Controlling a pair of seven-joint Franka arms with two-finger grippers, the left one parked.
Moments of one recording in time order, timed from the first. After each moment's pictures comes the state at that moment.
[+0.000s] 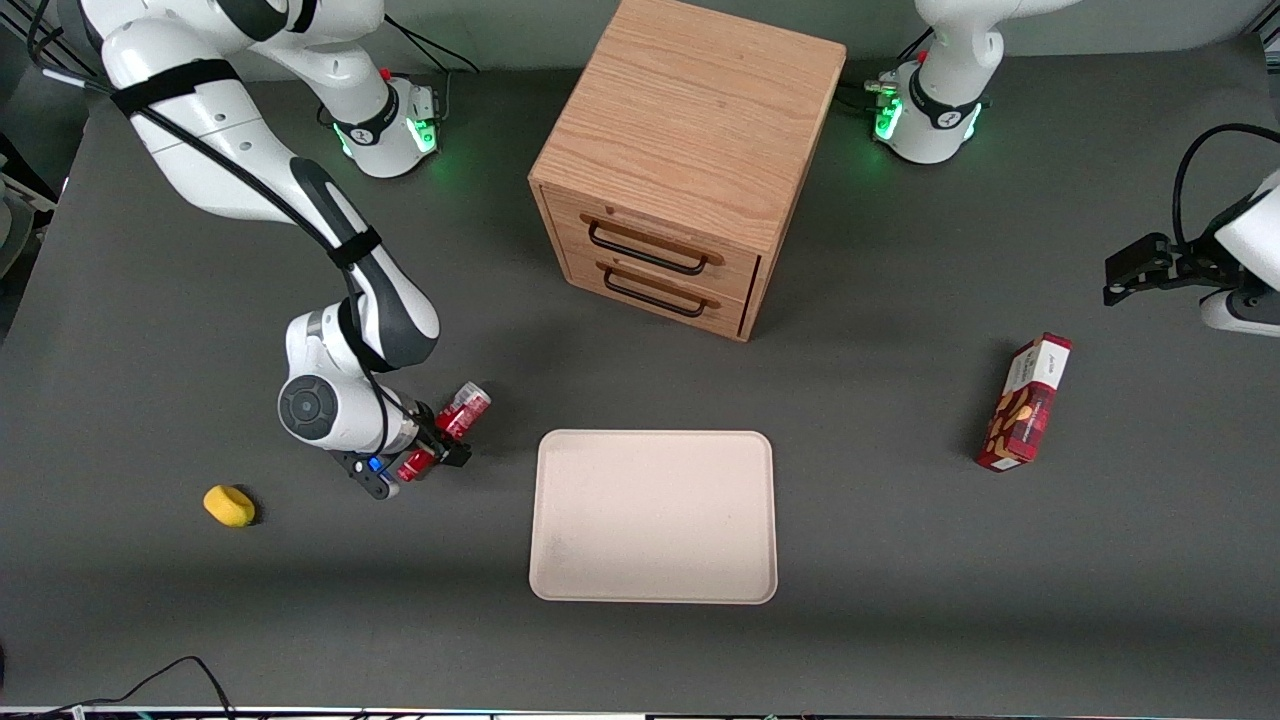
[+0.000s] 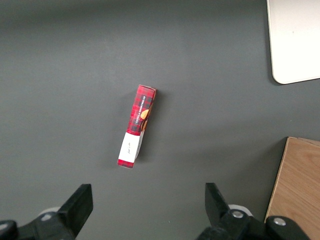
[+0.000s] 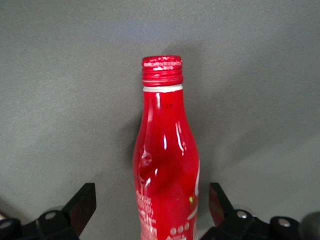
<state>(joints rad) 0.08 0.63 0.19 -1.79 0.00 2.30 0.97</state>
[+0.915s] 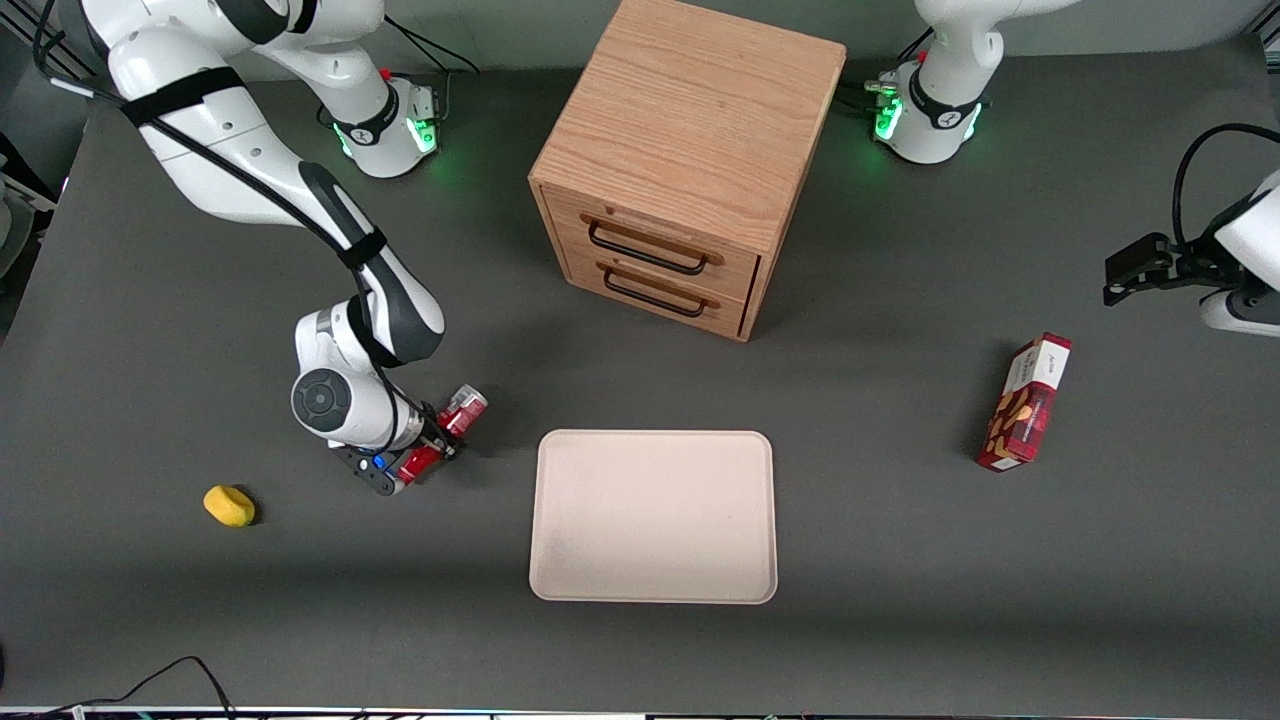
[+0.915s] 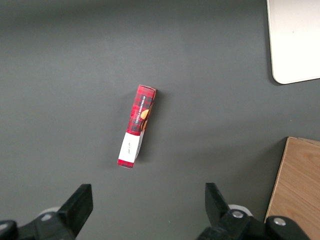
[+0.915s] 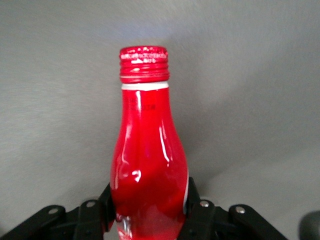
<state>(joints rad) 0.08 0.61 0.19 -1.82 -0.08 2.32 0.95</state>
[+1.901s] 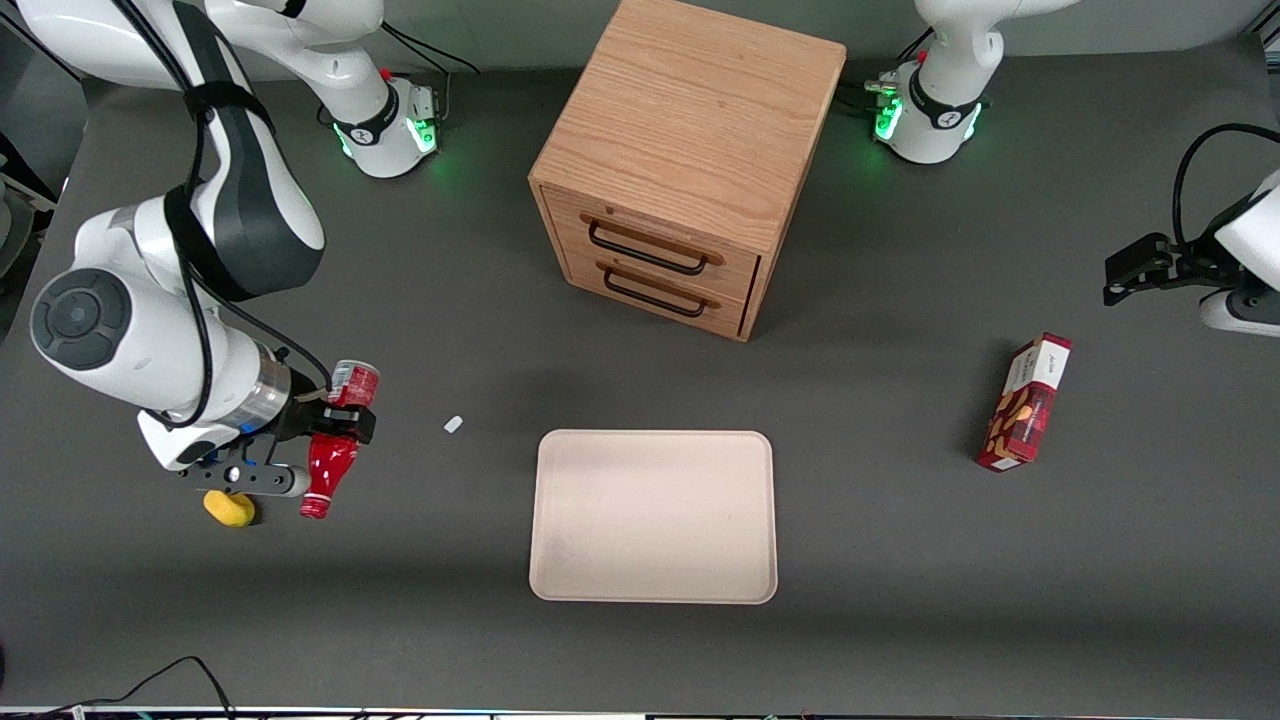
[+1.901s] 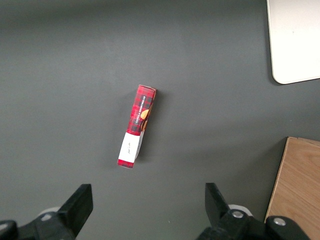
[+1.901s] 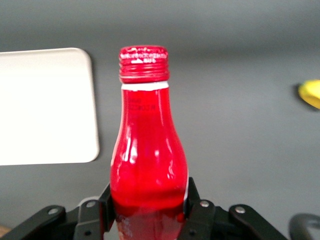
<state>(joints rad) 0.07 0.42 0.21 -1.39 -0.04 1.83 0.34</state>
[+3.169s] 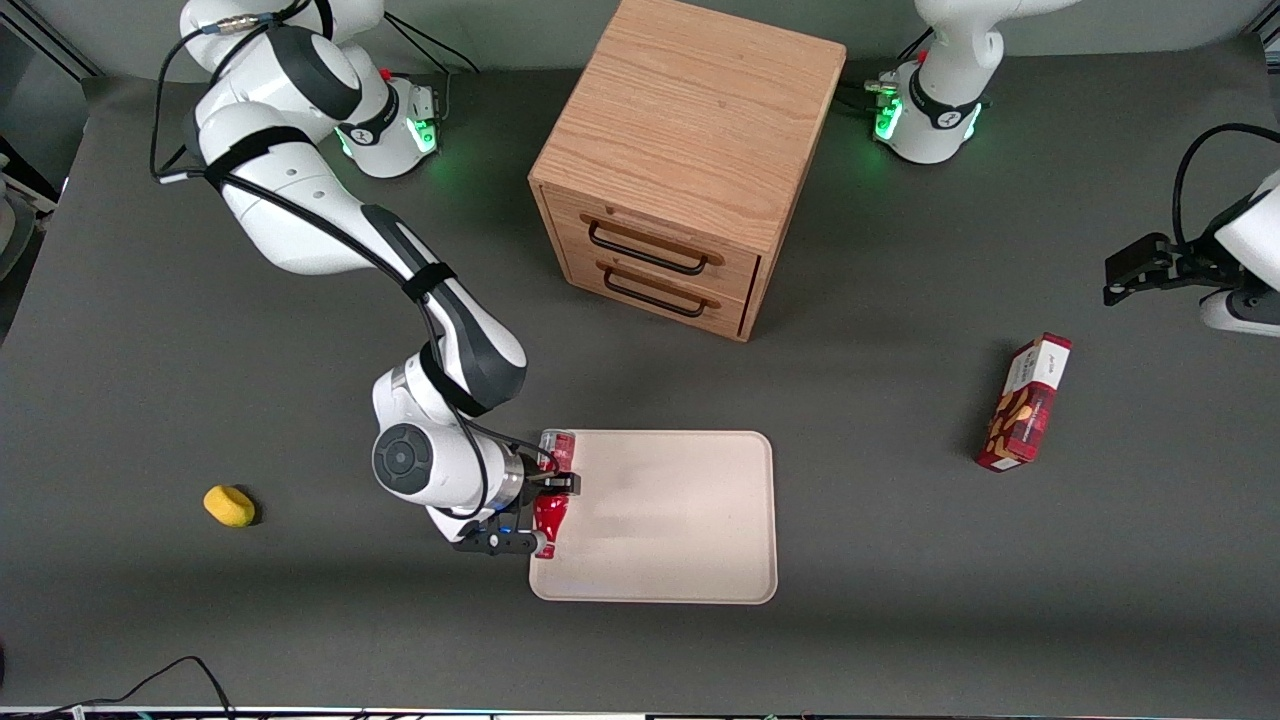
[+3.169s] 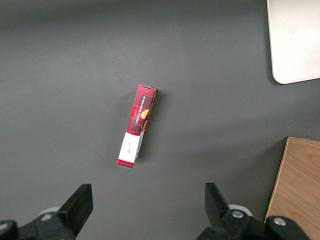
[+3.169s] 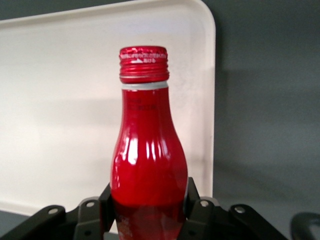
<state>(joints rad) 0.18 1.02 0.38 -1.11 -0.10 2.14 0.48</state>
